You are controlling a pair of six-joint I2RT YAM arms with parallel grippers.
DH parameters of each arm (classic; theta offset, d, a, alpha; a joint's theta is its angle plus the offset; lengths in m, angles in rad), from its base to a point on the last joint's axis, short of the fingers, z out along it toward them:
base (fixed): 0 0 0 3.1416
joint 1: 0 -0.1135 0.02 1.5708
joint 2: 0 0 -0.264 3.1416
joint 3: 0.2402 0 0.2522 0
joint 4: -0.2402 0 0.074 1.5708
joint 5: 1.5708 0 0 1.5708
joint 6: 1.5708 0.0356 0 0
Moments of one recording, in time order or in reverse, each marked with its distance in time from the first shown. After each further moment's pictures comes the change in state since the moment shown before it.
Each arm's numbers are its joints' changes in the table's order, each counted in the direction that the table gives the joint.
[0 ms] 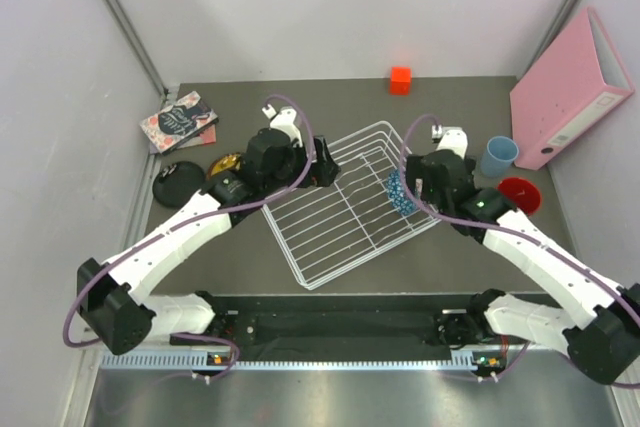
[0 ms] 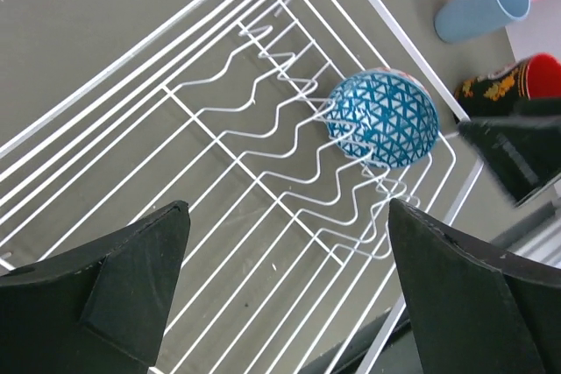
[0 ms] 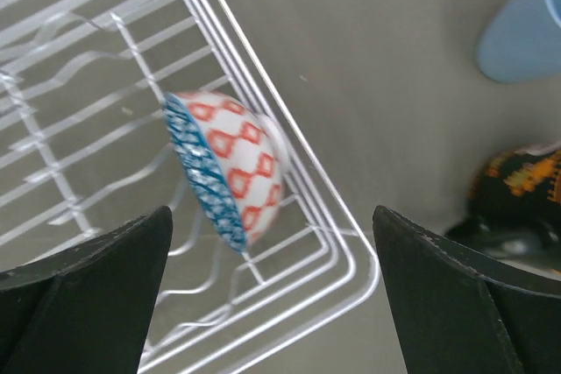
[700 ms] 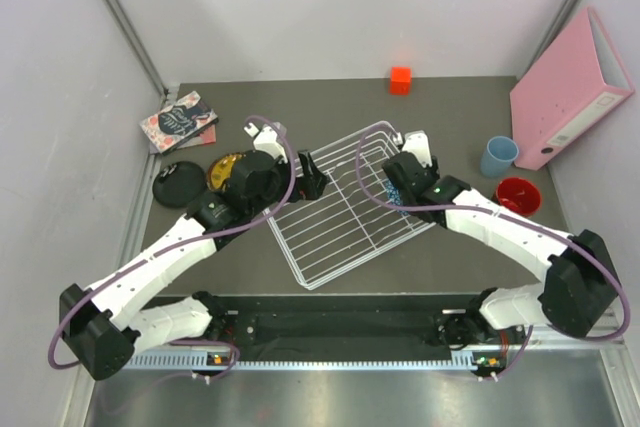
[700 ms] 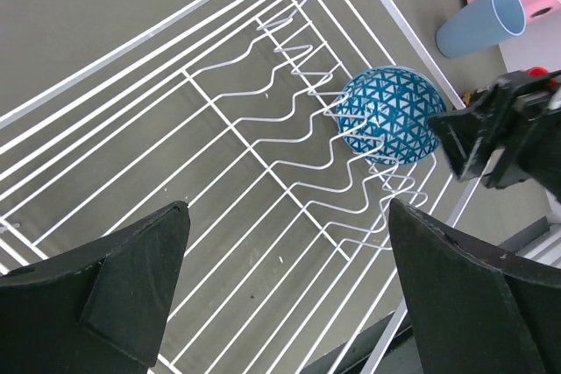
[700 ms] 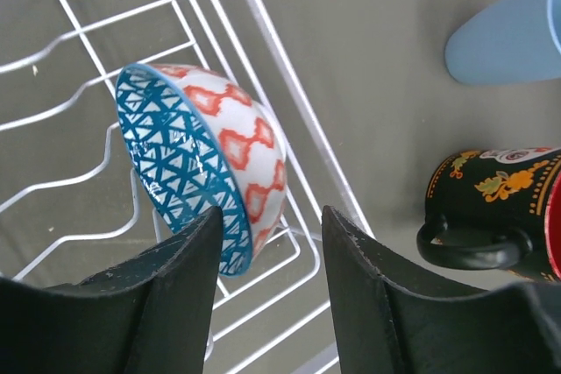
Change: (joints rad) left arm 0.018 -0.172 -0.194 0.085 -0.066 -0.046; right arm -0.137 0.285 0.078 -0.064 0.240 -0.069
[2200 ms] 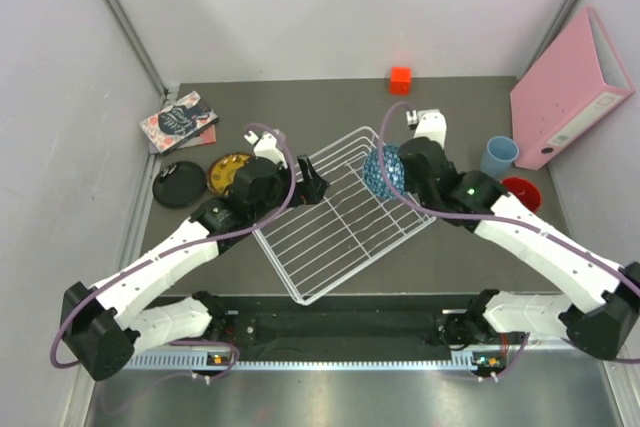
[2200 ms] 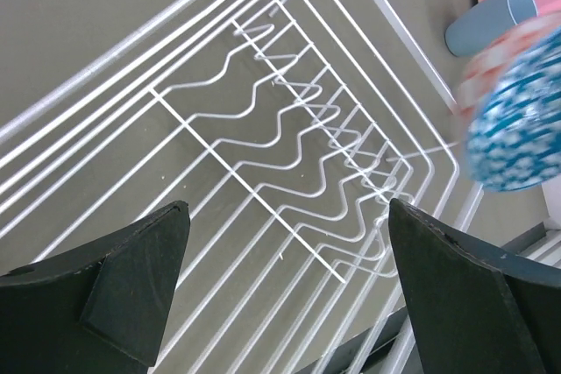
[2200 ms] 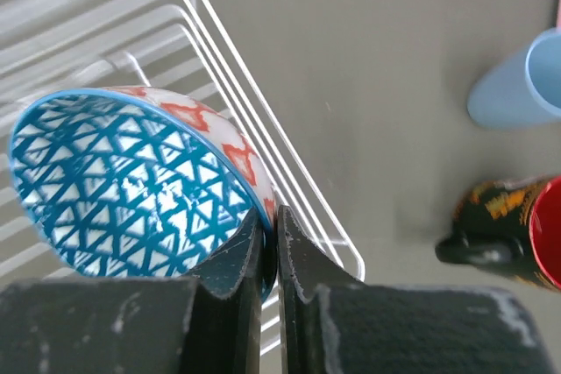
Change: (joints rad) left arm 0.000 -0.005 -0.076 0.053 -0.006 -0.052; right arm -0.085 -0.124 0.187 -0.151 -0.039 0.053
